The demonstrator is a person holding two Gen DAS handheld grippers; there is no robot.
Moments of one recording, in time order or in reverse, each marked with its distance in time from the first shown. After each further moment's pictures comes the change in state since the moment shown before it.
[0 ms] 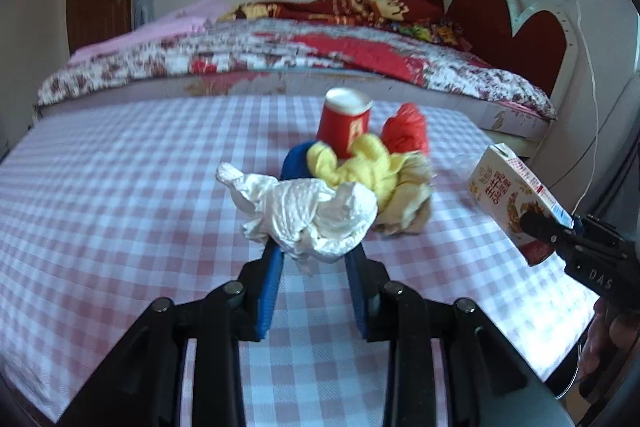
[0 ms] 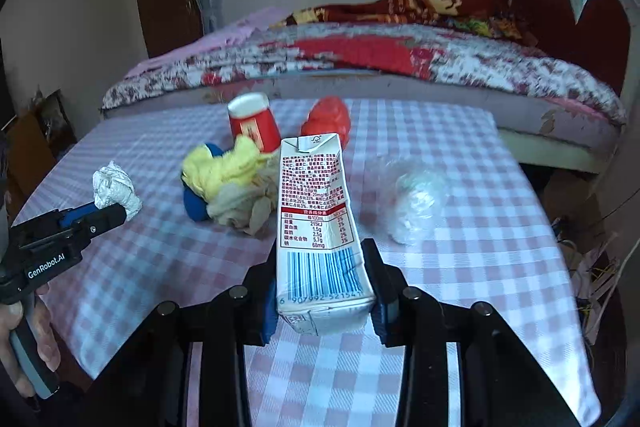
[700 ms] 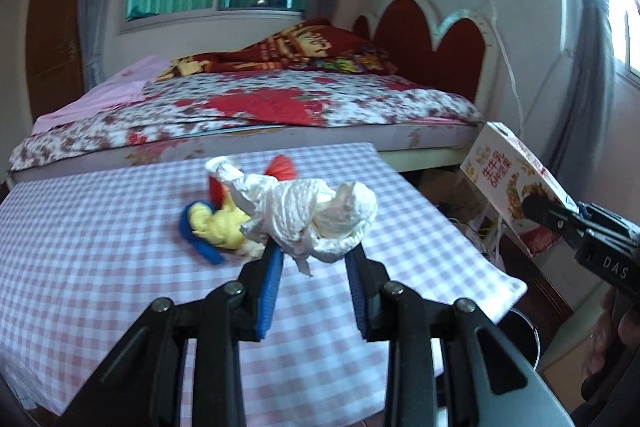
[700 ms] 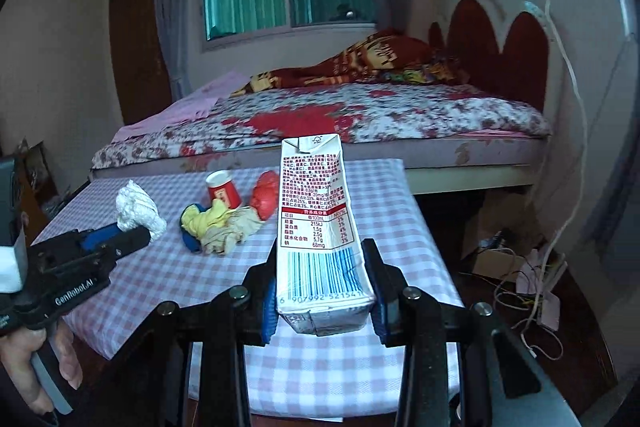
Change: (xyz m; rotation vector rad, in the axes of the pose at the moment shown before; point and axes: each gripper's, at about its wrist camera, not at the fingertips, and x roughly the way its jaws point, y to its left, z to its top) left arm -0.088 -0.106 0.004 0.131 -0.124 -0.165; right arm -0.171 -0.048 -0.025 0.093 -0.201 -0.135
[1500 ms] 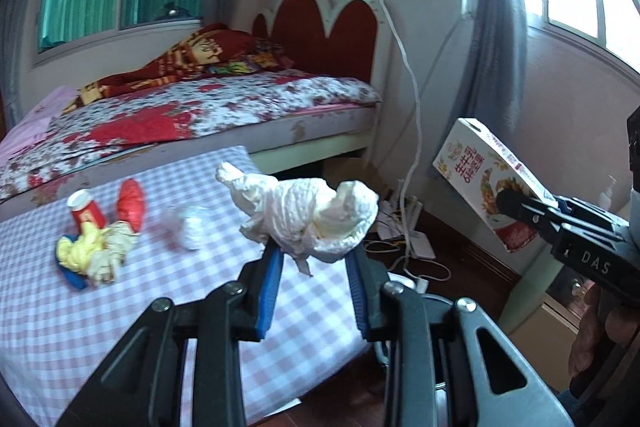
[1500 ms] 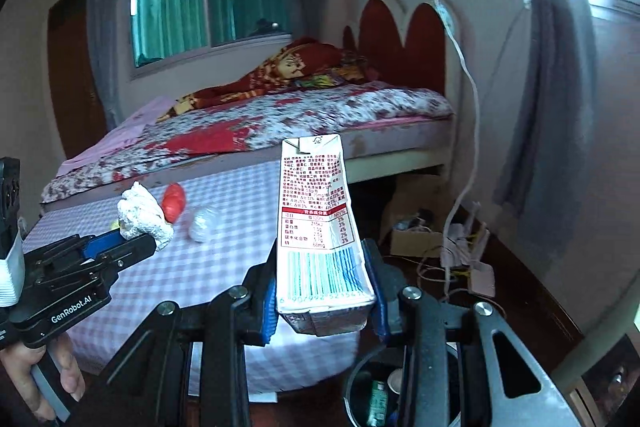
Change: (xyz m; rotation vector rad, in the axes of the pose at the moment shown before) left arm 0.002 -0.157 -0.004 0.164 0.010 -0.261; right arm -0.090 -0.120 -0.040 0.137 -0.024 -0.231
